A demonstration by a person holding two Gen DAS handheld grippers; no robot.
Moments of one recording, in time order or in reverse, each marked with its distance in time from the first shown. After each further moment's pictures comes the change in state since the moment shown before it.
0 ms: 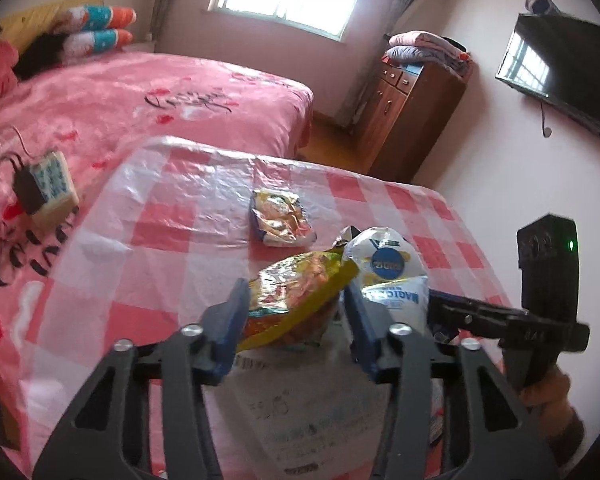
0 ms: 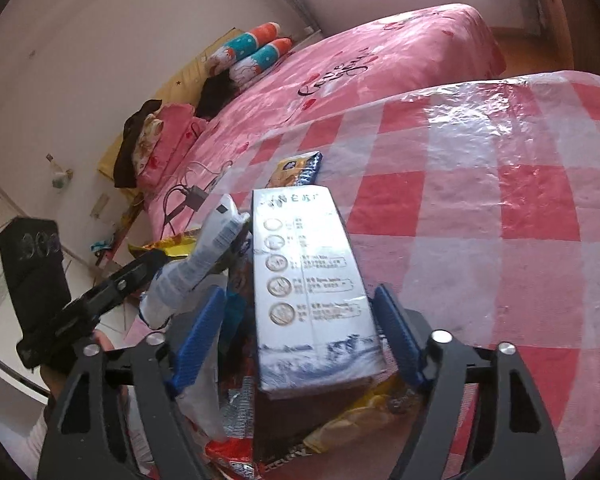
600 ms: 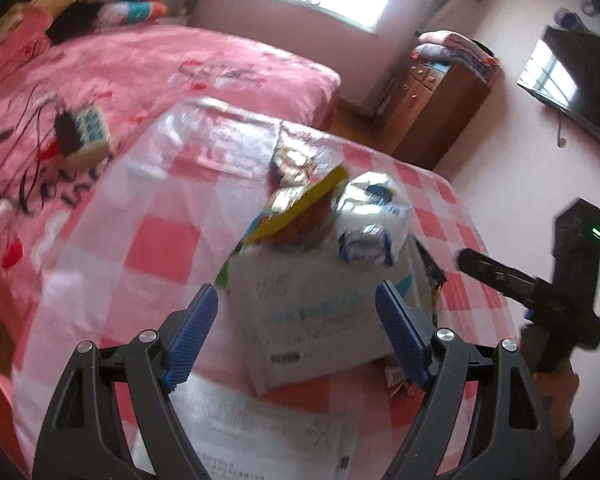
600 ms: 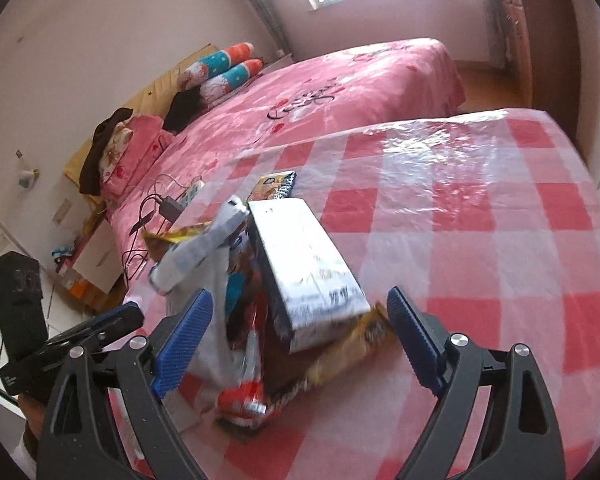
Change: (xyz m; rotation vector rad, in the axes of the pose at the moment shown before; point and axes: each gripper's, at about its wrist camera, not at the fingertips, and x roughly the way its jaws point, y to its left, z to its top) left arm -0.046 -0.011 -0.037 -0.077 0.041 0.072; right arm -0.040 0.020 -0.010 -0.024 -0.075 -0.165
